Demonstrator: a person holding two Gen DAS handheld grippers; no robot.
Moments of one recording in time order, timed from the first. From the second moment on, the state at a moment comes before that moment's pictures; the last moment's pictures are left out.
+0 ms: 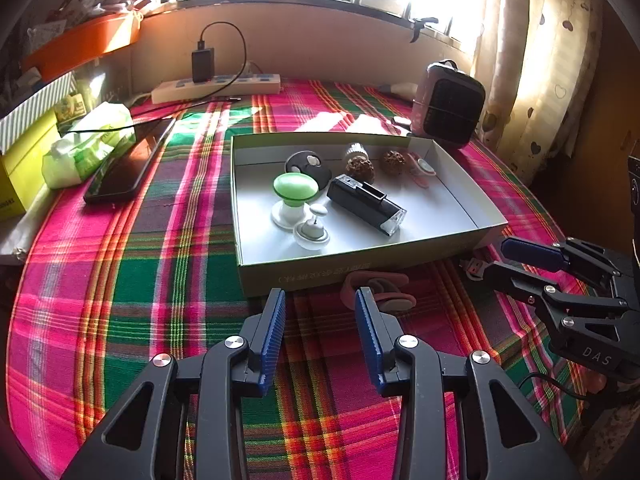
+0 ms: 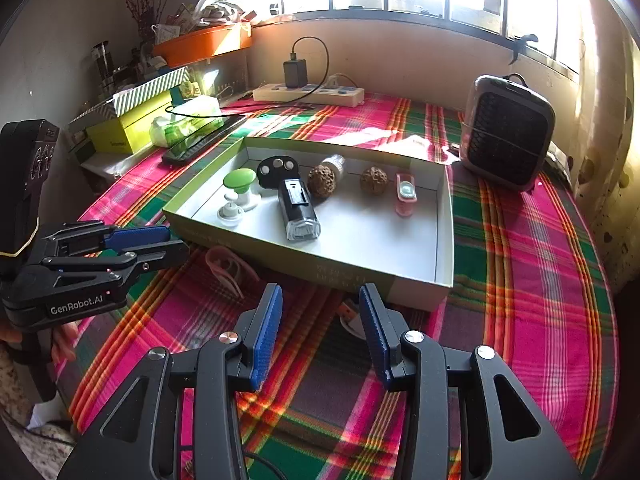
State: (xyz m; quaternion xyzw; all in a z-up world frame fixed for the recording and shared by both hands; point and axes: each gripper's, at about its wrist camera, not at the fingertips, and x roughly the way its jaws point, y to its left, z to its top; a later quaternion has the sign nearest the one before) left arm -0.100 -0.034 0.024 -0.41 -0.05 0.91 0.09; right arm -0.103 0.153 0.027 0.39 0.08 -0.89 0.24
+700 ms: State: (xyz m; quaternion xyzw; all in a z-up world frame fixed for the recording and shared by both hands) left arm -0.112 -0.014 0.010 -0.43 -0.05 0.89 0.13; right arm -0.107 0.174 0.000 0.43 0.07 -0.87 0.23
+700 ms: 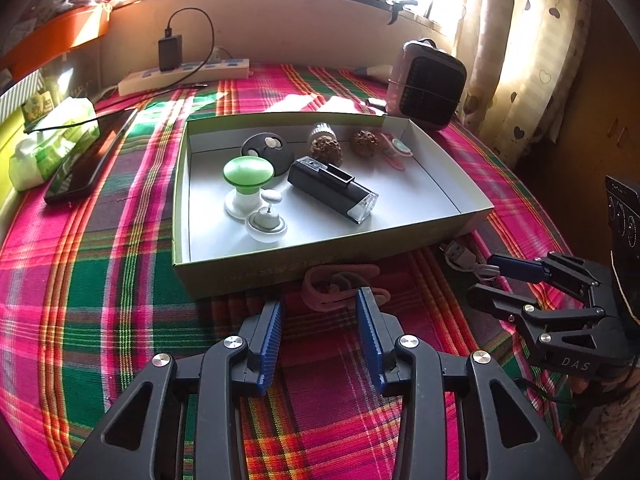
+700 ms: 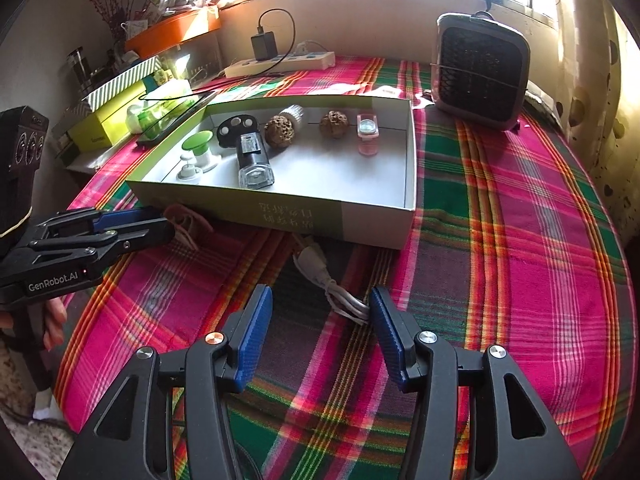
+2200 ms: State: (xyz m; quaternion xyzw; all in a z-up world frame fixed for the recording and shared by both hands) left arm -0.108 0.017 0.012 -0.43 0.01 0.89 0.19; right arm -0.109 0.158 -0.003 0.42 0.12 -0.87 0.23
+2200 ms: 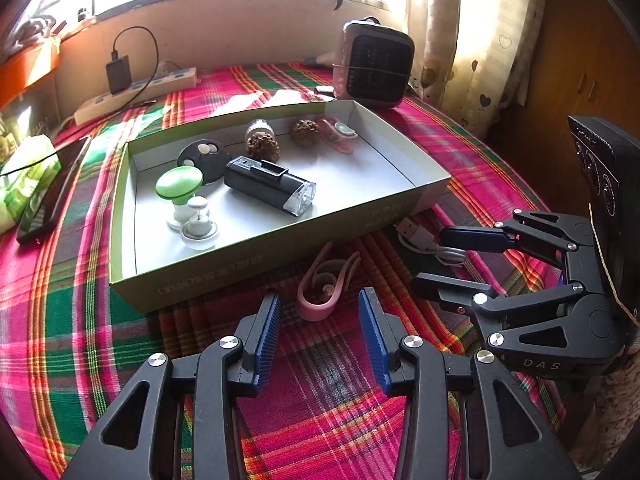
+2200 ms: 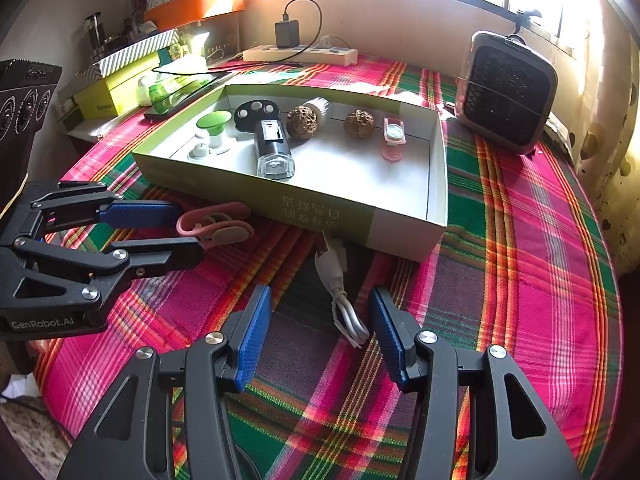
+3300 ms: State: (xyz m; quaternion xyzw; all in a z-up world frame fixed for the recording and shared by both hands) left arm -0.121 0.028 0.006 -0.43 0.02 0.89 0.16; right arm -0.123 0.156 -0.003 0.42 0.11 -0.87 0.22
